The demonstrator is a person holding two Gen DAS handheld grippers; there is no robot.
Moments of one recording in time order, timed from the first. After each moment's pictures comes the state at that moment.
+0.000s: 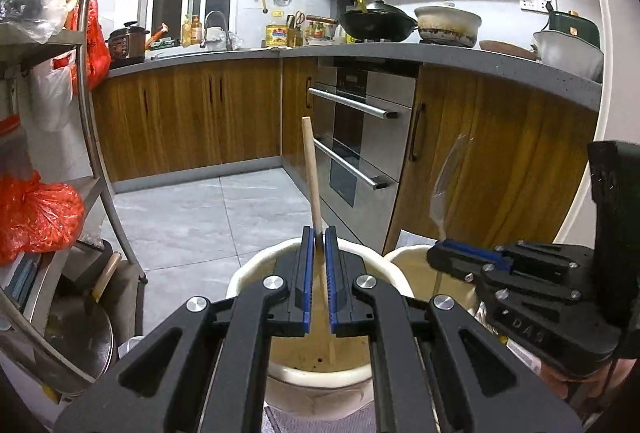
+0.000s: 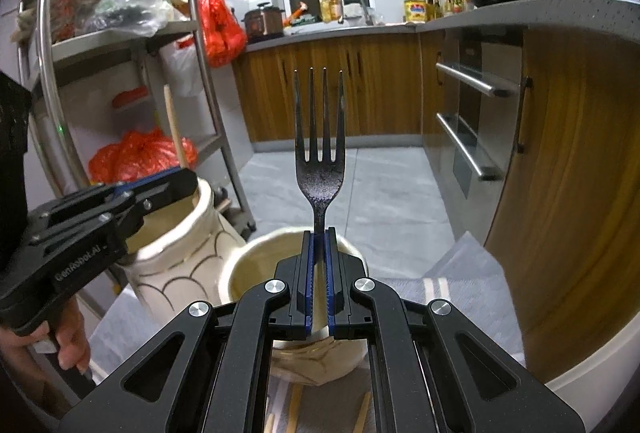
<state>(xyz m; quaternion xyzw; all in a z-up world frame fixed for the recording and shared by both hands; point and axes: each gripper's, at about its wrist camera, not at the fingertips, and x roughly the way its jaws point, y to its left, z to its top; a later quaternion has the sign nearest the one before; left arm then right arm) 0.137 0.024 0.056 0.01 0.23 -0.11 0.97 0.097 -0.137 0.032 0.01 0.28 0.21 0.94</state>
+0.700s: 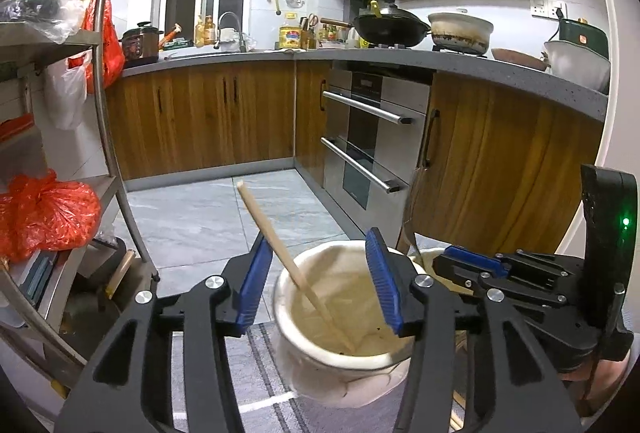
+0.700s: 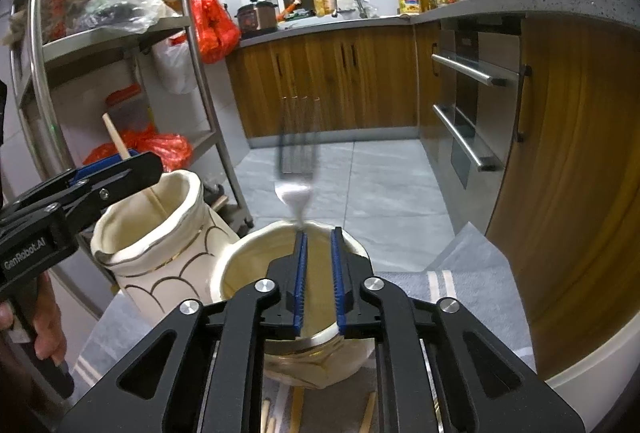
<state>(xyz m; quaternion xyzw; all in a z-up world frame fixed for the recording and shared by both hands) 0.130 0.042 0.069 0.00 0.23 -0.08 0.97 0.100 -0.137 0.028 0.01 0.28 0.21 0.94</state>
